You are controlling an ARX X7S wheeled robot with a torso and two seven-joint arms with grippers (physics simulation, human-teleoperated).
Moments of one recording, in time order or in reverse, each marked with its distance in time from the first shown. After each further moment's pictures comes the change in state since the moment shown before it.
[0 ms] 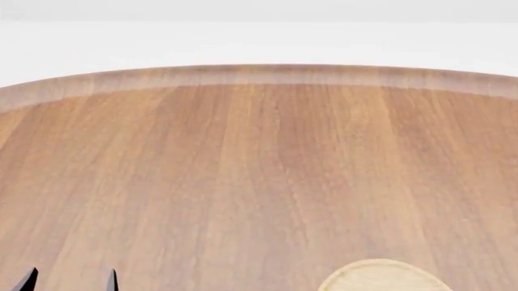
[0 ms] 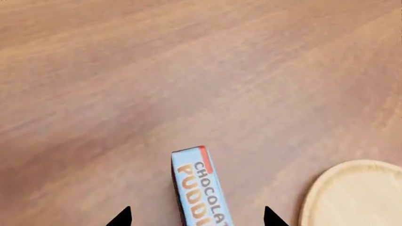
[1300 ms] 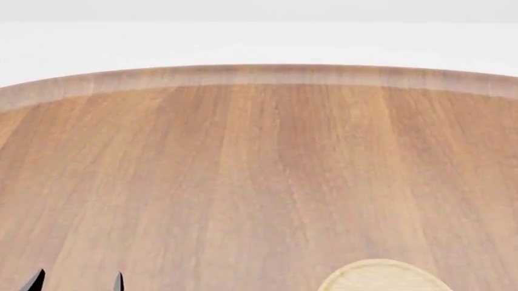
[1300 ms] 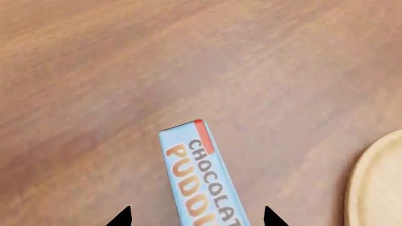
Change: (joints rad) left arm -0.007 -0.012 0.034 -0.015 -0.004 0.014 -0.009; right arm -0.040 -0.119 -0.089 0.343 -0.105 -0.260 -0.087
